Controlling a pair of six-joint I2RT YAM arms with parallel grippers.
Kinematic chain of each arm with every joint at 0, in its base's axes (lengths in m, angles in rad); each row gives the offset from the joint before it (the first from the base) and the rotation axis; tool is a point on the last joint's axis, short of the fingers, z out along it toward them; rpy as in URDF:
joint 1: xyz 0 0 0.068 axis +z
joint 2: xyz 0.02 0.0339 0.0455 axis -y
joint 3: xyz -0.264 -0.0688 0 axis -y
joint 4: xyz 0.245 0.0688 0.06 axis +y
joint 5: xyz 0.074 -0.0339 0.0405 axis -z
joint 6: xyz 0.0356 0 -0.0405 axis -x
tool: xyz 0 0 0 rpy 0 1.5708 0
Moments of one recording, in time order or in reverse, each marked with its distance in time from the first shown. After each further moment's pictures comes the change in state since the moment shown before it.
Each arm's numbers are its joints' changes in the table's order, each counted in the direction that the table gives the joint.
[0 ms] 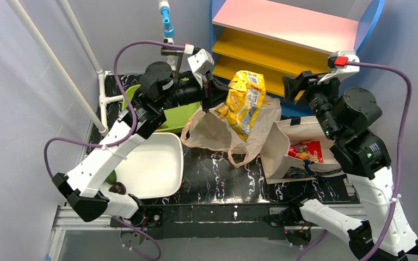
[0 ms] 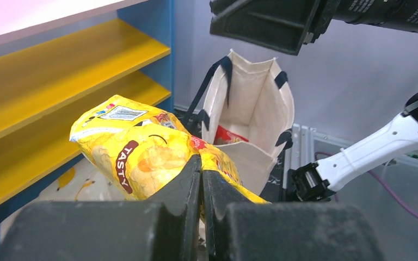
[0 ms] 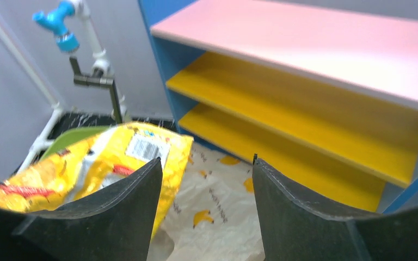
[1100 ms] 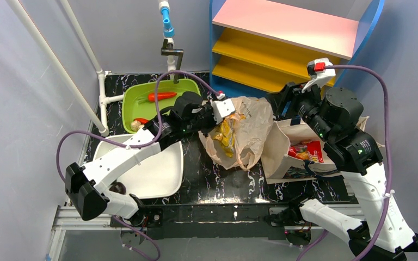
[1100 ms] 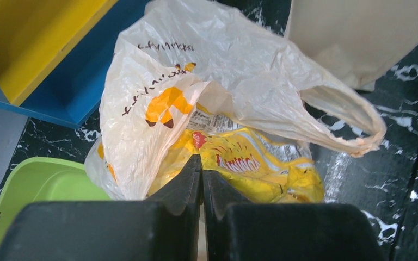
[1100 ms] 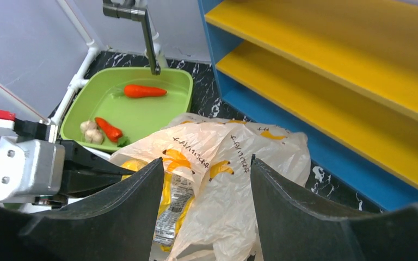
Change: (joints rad) left arm -0.089 -0.025 -0.360 0.108 -0.332 -0.499; right arm 0.000 -0.003 -0.058 0.106 -0.164 -0.086
